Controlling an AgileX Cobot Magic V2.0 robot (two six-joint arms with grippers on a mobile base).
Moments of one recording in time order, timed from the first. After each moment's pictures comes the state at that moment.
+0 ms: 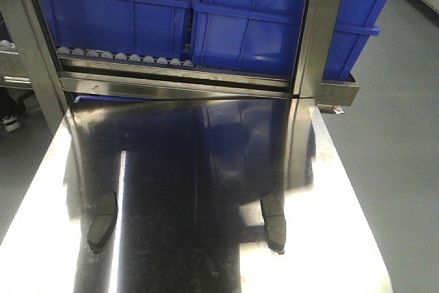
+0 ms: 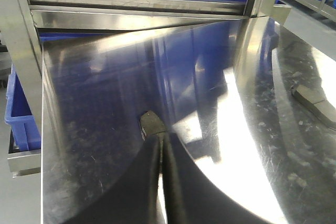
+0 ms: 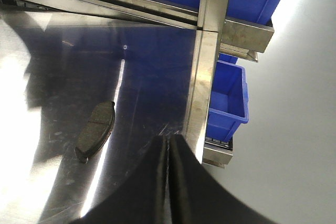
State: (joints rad) left arm -0.42 0.24 -0.36 0.21 0.57 -0.31; right arm 0.13 0.27 -0.39 0.14 0.58 -0.19
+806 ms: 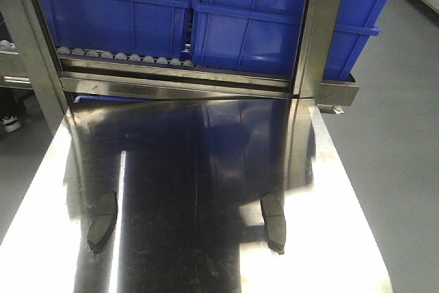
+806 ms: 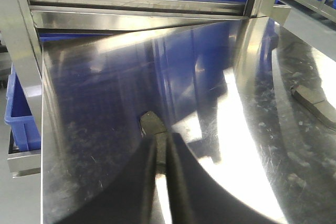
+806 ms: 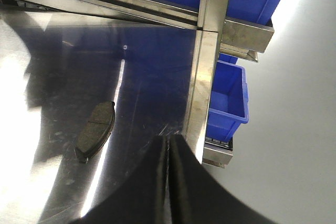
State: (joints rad) left arm -0.42 0.24 -0.36 0.21 0.57 -0.31; right arm 0.13 0.27 -0.39 0.14 0.58 -0.19
